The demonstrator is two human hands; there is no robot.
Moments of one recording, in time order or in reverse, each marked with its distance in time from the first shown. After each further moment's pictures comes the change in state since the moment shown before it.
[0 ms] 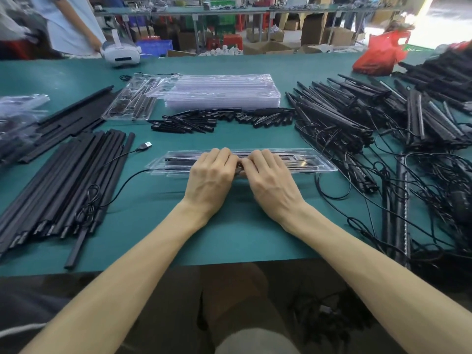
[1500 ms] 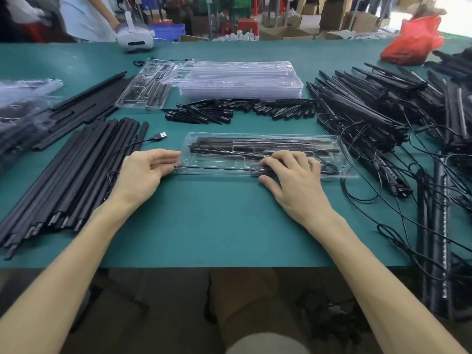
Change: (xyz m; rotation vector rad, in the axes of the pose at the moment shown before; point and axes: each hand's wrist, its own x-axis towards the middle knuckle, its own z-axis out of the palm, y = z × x) left_hand -0.058 -0.137 -0.027 -0.744 -0.331 -0.728; right_hand -0.011 0.006 0.014 0.228 -0.364 0.319
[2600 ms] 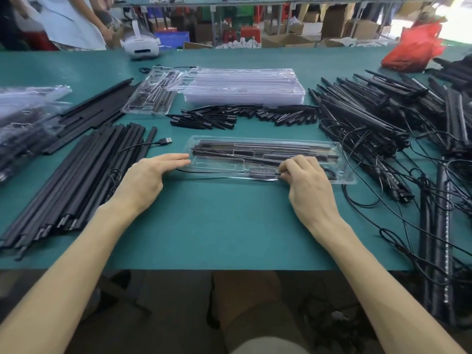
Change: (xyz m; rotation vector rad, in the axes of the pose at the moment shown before) left_hand 0.003 -0.009 -0.010 0.464 -0.051 0.294; right_hand -0.004 -0.001 -0.015 0.122 0.111 0.068
